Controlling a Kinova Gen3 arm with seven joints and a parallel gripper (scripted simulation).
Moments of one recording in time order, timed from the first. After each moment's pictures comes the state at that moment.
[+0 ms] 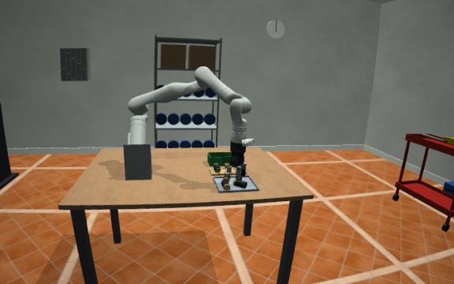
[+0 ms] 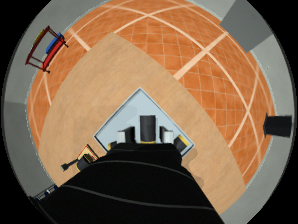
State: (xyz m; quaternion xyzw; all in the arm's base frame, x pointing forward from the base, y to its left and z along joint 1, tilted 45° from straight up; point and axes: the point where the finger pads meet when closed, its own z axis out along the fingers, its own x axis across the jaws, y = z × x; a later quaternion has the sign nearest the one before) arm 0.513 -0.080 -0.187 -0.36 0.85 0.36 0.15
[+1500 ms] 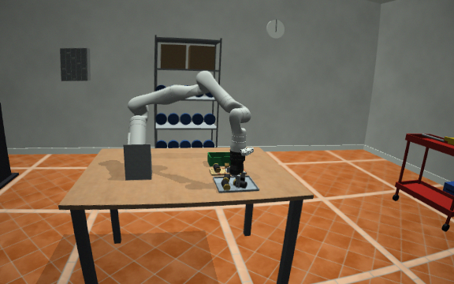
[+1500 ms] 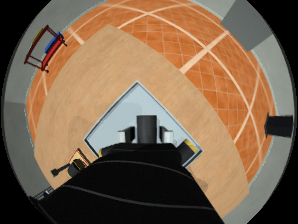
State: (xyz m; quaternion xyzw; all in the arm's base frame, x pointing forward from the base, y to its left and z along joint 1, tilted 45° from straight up) arm 0.512 -0.048 -0.218 -0.36 0.85 0.36 0.15
